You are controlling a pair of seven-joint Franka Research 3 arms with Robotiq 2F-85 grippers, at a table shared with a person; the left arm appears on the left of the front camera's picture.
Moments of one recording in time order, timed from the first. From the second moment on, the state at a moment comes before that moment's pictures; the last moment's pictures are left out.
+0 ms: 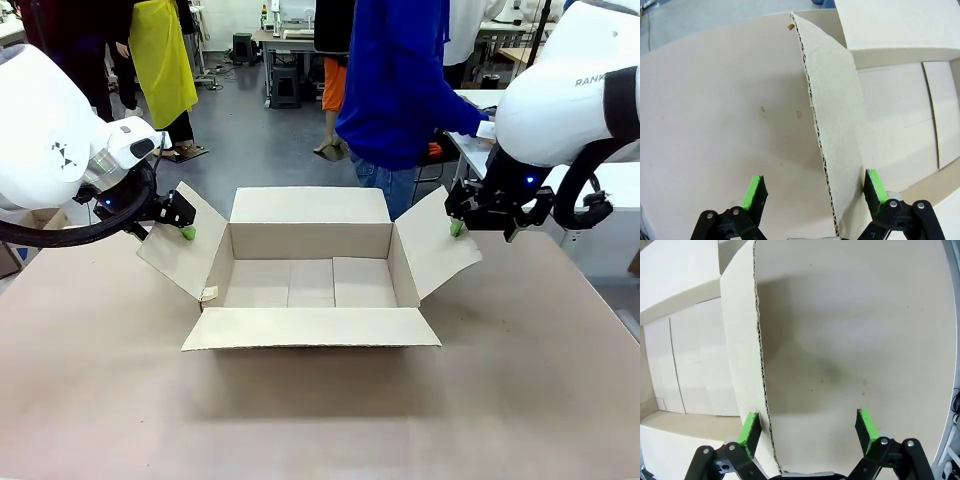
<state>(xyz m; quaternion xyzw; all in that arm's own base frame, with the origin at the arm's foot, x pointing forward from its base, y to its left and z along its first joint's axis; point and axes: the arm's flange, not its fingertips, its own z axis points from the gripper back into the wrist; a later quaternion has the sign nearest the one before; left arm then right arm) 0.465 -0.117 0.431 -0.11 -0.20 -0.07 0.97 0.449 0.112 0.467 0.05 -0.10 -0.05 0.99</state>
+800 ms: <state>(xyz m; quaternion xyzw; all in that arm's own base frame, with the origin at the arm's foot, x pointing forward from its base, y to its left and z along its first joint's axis) 0.465 -0.117 0.431 -0.11 -0.20 -0.07 0.97 0.450 0.111 0.467 0.05 -0.10 -0.05 0.99</state>
